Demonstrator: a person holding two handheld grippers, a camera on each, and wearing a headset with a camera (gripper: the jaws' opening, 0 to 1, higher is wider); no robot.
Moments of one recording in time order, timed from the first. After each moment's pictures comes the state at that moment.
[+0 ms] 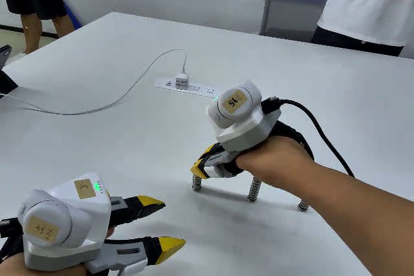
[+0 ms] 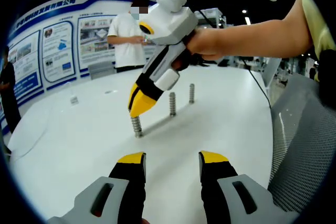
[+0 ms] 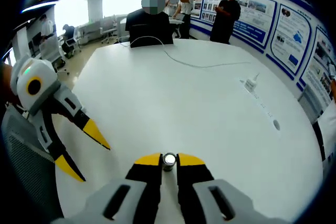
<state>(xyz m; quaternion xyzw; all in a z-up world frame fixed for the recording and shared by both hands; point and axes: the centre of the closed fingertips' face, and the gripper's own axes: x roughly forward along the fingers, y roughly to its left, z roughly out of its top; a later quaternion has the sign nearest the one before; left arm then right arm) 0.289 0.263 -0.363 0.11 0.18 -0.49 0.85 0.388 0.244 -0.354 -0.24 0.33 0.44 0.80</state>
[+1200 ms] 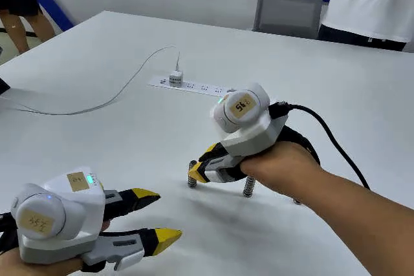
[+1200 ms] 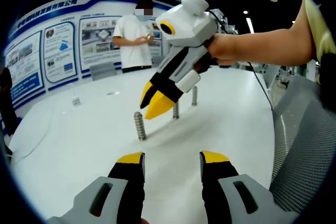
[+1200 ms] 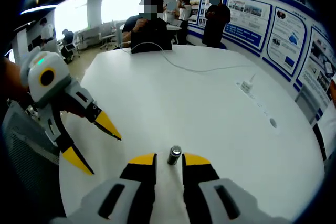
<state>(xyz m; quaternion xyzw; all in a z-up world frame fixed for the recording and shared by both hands) 0.295 0.264 -0.358 0.10 0.17 -0.48 0.85 0.370 0.233 -0.344 -0.22 0.30 0.44 0.82</state>
